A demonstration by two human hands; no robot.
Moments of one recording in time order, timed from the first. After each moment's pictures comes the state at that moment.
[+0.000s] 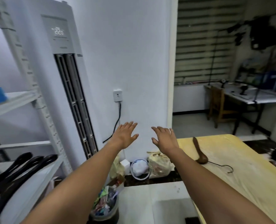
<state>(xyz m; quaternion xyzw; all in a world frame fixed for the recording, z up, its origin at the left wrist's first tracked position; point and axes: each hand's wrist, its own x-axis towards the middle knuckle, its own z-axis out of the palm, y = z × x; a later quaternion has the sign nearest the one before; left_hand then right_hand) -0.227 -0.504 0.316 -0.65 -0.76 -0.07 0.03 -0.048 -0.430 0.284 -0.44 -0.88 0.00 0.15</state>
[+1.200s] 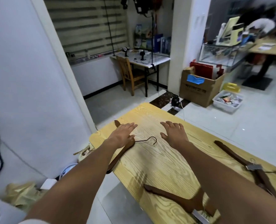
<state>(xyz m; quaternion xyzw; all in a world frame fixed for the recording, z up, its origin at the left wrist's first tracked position) 0.018 -0.218 0.180 -0.90 -0.44 0.01 -0.05 0.248 -0.301 0.182 -0.74 -0.67 0.04 0.05</state>
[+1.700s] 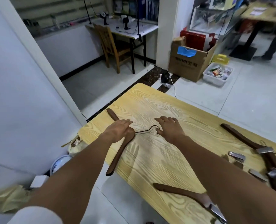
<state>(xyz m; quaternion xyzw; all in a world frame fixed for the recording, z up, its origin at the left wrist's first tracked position) -0.007 -0.108 0.107 -0.92 -0.37 0.11 -0.09 0.216 -0.218 0.115 -0.75 -0.66 0.10 0.00</state>
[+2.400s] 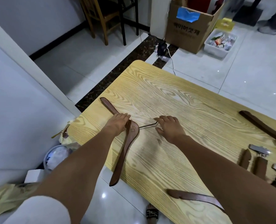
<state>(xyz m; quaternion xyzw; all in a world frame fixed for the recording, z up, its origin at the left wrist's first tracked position) 0.005 -0.010 0.006 -0.90 -0.34 0.27 -0.06 0.204 -0.153 0.018 -0.76 -0.63 0.16 -0.04</state>
